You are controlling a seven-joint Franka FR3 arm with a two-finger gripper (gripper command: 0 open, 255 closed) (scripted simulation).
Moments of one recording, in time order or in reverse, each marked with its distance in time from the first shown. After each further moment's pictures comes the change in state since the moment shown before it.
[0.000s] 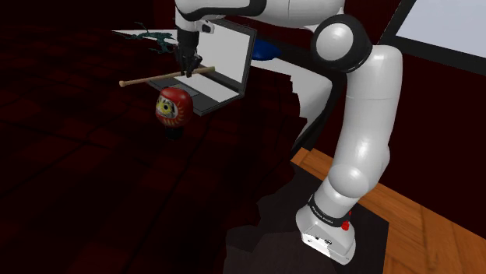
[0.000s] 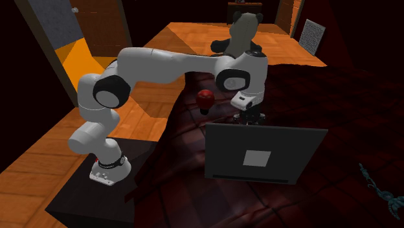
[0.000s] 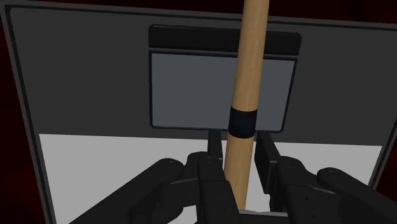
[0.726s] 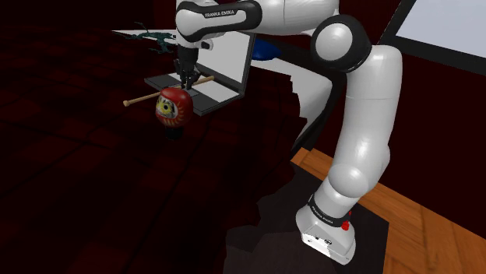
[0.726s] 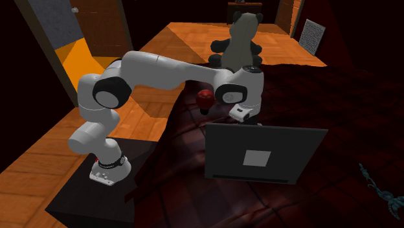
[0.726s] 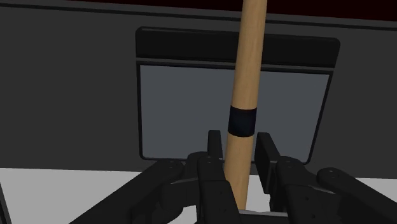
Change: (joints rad) arm -0.007 0.002 -0.003 -0.133 -0.005 0.135 0.009
